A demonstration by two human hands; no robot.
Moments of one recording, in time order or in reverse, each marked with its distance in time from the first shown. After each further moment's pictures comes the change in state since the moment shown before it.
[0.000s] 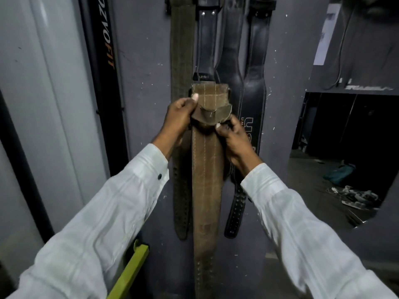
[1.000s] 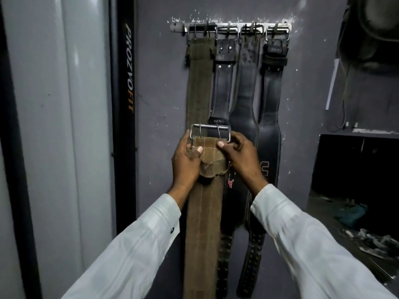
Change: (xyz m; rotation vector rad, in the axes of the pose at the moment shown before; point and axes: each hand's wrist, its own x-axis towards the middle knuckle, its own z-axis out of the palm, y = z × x) left_hand 0.031 -0.027 -0.026 0.121 0.277 0.226; right_hand 0.061 -0.034 0.047 -0.690 0.144 -0.314
